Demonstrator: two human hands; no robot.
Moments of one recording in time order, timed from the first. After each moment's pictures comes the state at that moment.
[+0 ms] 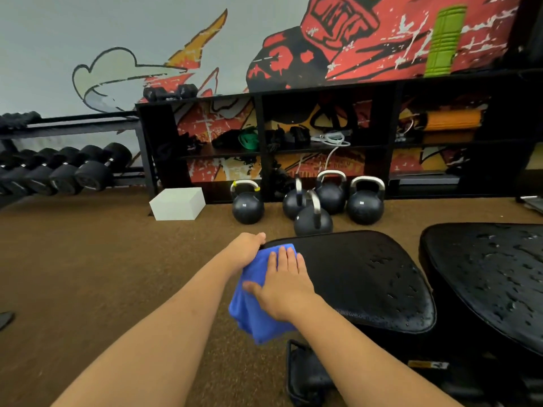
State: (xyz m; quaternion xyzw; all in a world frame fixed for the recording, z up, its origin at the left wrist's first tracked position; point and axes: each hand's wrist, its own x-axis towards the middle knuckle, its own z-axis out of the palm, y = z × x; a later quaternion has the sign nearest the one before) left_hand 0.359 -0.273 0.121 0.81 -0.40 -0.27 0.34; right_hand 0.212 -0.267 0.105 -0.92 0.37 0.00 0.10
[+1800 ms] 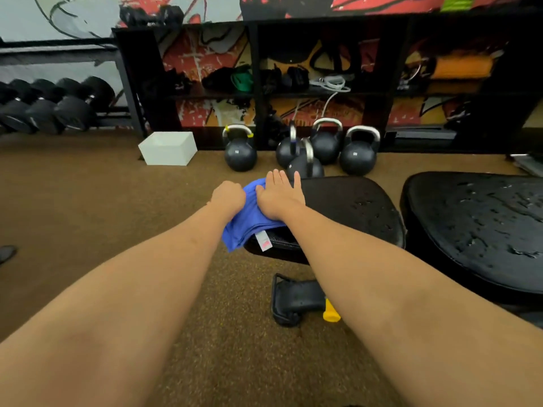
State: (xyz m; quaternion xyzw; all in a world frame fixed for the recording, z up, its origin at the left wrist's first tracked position) left_hand 0.329 -0.253 0.131 0.90 -0.30 -0.15 0.27; right_hand 0.235 -0.328 0.101 -0.91 0.40 -0.03 0.09
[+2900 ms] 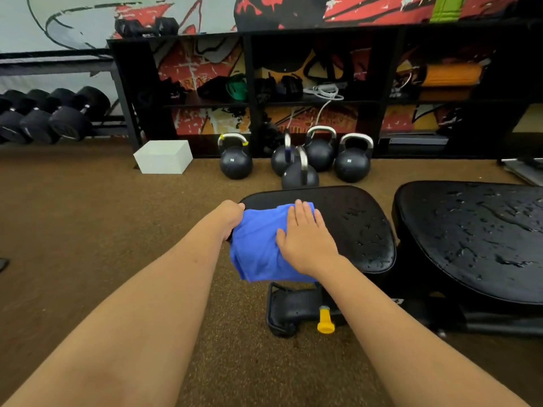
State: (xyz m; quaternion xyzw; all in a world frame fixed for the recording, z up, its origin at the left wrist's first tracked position) left_hand 0.331 -0.260 0.108 0.83 -0.18 -0.35 0.39; right_hand 0.133 -0.289 0.101 -0.91 0.39 -0.03 0.09
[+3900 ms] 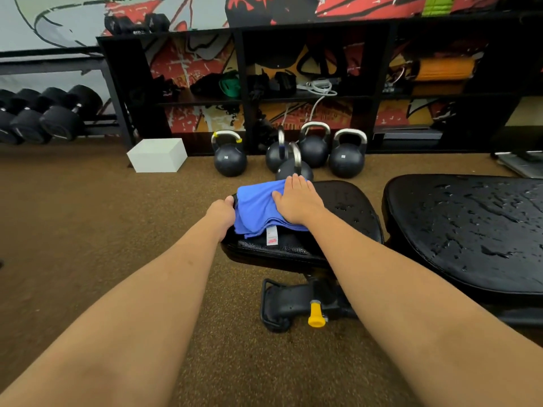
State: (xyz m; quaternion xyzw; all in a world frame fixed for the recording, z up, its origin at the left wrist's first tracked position) left_hand 0.317 -0.265 0.097 0.85 -0.18 -0.27 0.41; right_hand 0.175 -0.384 0.096 -0.90 0.42 -0.03 0.11
